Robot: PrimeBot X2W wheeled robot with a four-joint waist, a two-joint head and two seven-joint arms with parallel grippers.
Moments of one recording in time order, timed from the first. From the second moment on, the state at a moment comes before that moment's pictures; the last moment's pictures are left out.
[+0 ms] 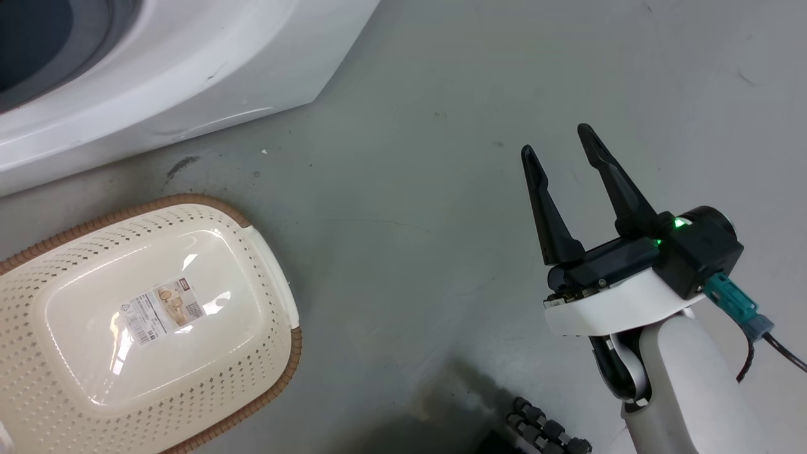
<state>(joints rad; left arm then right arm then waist) -1.38 0.52 -0.09 0.97 -0.10 -0.10 0.51 -0.37 -0.05 0.25 0.07 0.17 0.13 -0.26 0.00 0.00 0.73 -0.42</state>
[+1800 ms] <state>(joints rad) -0.52 0.21 0.03 0.55 -0.20 -0.07 -0.26 -0.05 -0.05 0.09 0.03 0.02 0.13 -0.14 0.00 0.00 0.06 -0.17</state>
